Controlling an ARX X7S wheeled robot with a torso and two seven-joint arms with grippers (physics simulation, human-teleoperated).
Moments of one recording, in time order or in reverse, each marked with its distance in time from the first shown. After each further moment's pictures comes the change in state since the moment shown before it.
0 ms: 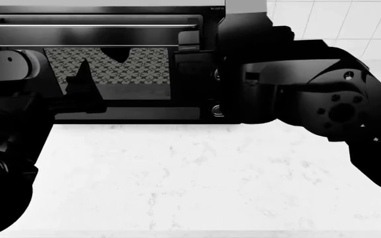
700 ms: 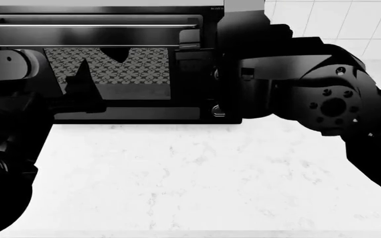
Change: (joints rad) left arm 0.000 -0.008 0.007 -0.005 -0.006 0.013 -0.008; right arm 0.007 -0.015 -0.014 0.052 -0.022 0.004 -0.031
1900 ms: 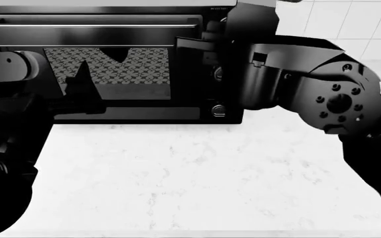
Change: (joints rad) left arm 0.009 -0.015 0.011 0.000 -0.011 0.022 -0.010; right arm -0.044 -0.003 0.075 0.018 0.053 -0.097 0.002
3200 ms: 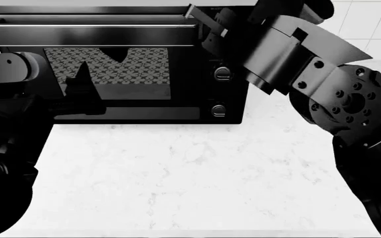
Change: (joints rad) left arm 0.007 -0.013 0.014 -0.003 -0.005 0.024 -0.010; right arm -0.128 -0.015 0.197 0.009 0.136 -0.246 -0.020
